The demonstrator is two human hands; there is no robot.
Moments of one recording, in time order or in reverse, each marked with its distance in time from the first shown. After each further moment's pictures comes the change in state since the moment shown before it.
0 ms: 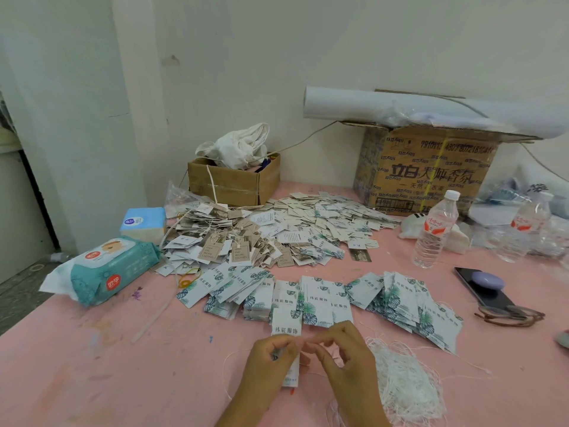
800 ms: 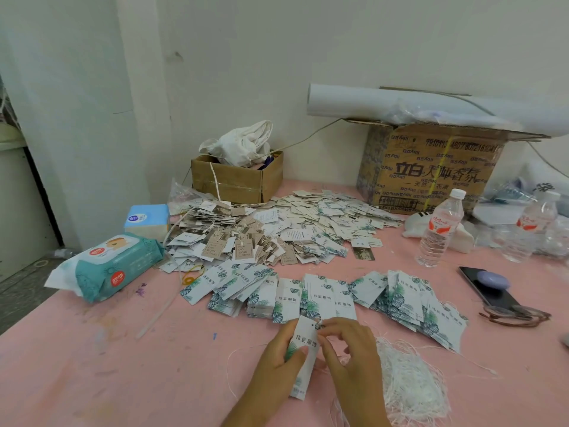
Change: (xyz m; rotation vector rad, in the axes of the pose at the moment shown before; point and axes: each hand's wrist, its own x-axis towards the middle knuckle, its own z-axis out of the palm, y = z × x) left_hand 0.002 -0.011 0.004 0.045 -0.085 0.034; right_hand -0.001 -0.005 0.003 -0.147 0.084 -0.013
